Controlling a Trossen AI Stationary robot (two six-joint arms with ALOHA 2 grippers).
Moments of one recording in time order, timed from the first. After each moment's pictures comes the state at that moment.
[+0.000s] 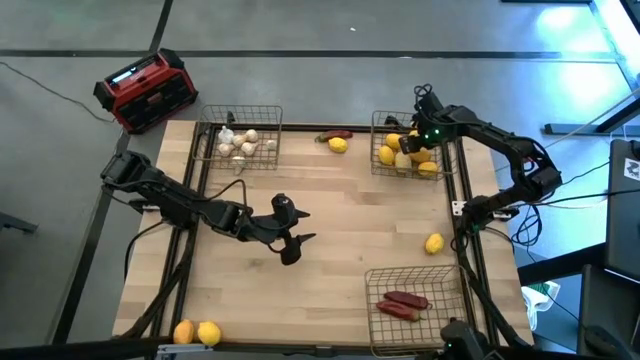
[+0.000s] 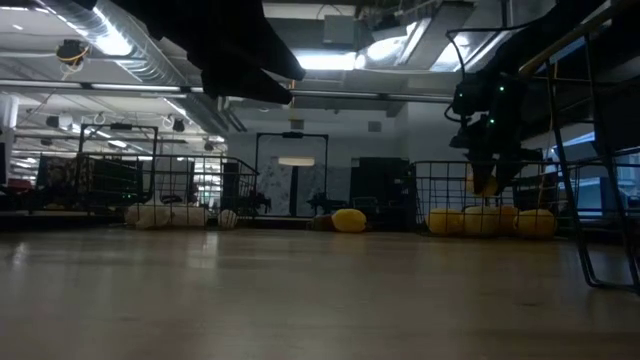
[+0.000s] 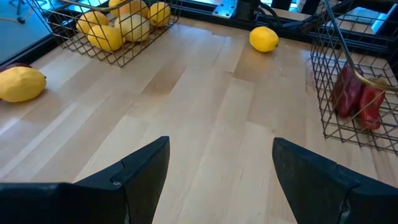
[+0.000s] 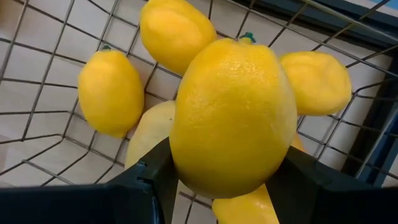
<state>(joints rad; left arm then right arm) -0.30 1.45 0.81 0.09 -0.54 -0.39 -1.02 1.44 0.98 -0.79 -0.04 0.21</state>
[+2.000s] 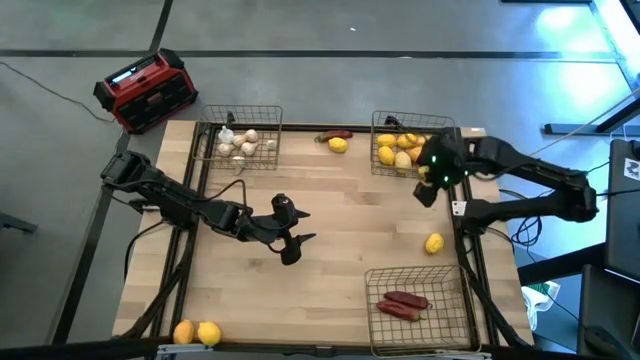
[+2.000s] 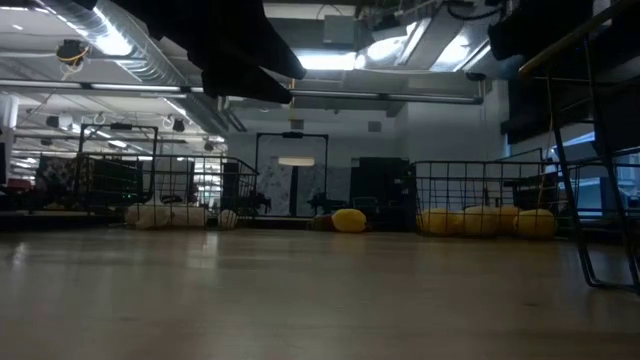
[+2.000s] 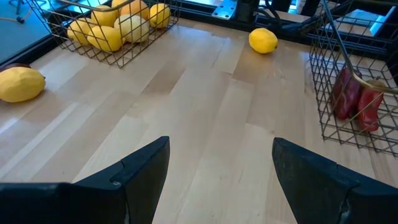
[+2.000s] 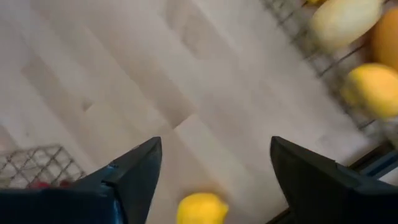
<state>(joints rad) -0.30 1.45 0.81 0.09 -0.54 -0.39 -0.31 1.01 1.09 -1.28 -0.08 0.42</state>
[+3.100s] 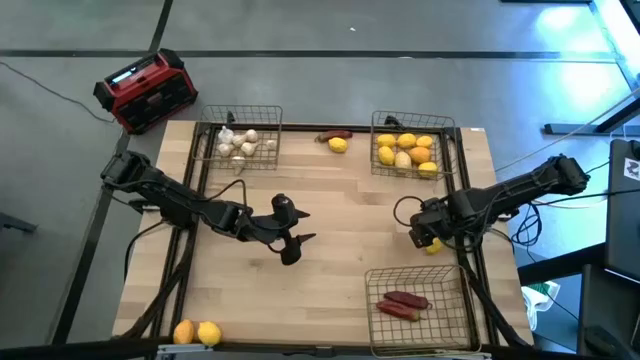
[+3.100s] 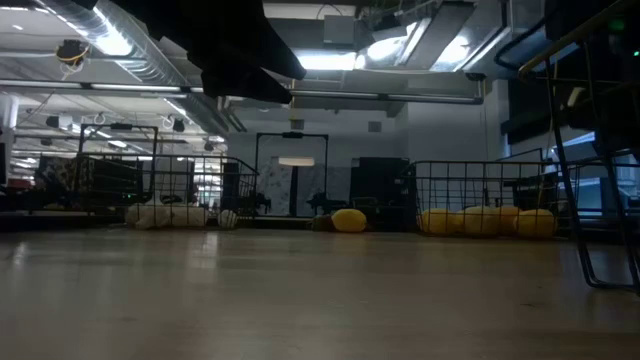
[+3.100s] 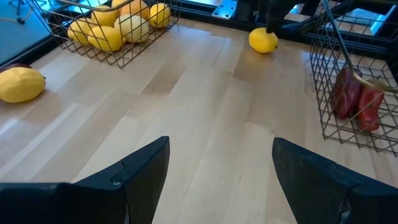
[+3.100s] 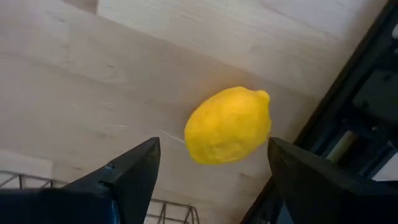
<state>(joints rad) -0.31 1.45 0.81 0.09 -0.54 -0.39 0.30 1.09 0.71 -1.17 -0.12 1.50</state>
